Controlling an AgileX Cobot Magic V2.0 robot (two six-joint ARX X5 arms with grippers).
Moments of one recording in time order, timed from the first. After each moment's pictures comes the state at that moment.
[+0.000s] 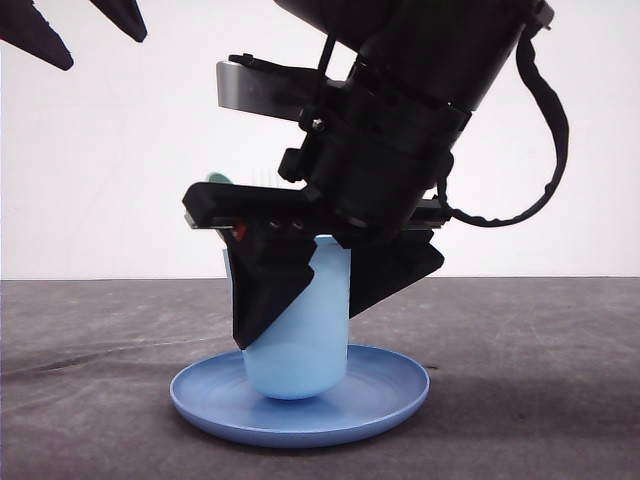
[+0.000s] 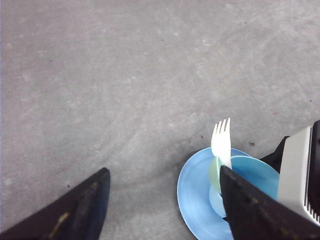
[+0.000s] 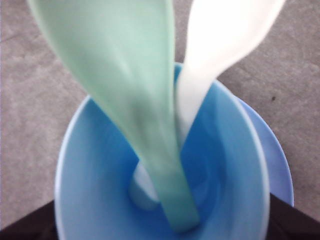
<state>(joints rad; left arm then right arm) -0.69 0.89 0.94 -0.64 -0.15 -0.24 1.01 1.56 0.84 -0.15 0.15 0.27</state>
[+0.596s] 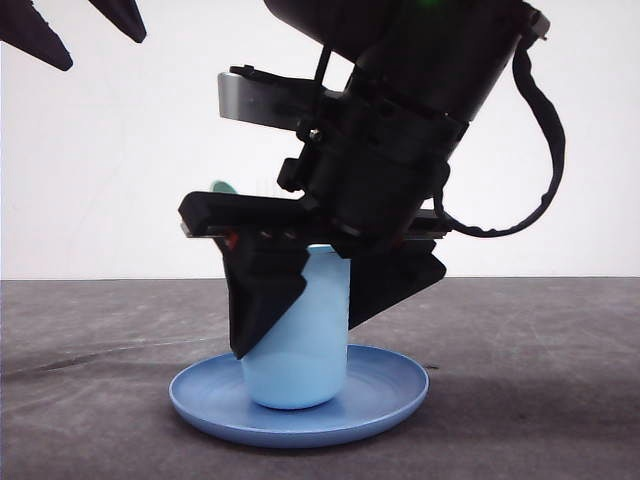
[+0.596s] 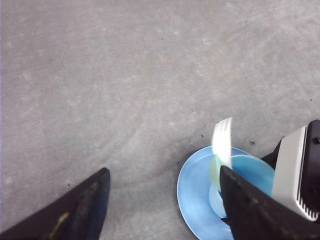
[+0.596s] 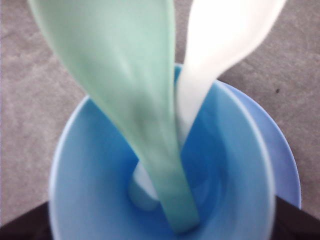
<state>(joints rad) -0.69 0.89 0.94 -0.65 -0.15 -0.24 1.01 1.58 0.84 -0.15 0.15 0.32</state>
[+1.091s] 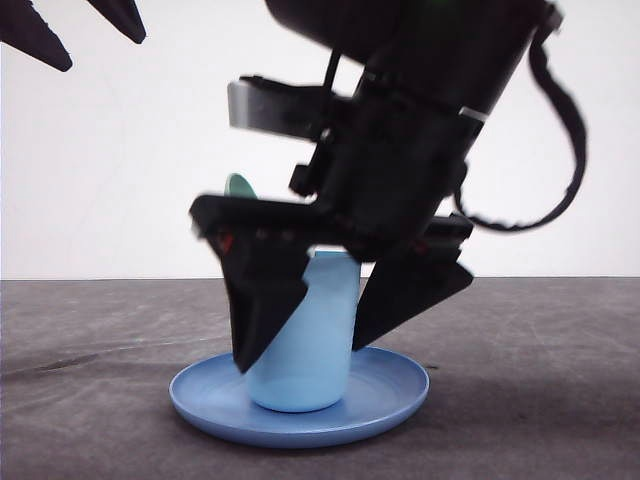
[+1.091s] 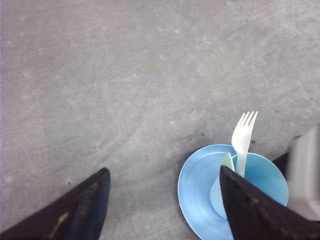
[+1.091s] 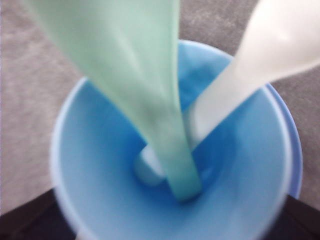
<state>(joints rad) -0.69 0.89 0.94 -0.65 -0.15 -0.24 1.01 1.50 0.84 -0.26 0.12 0.35</state>
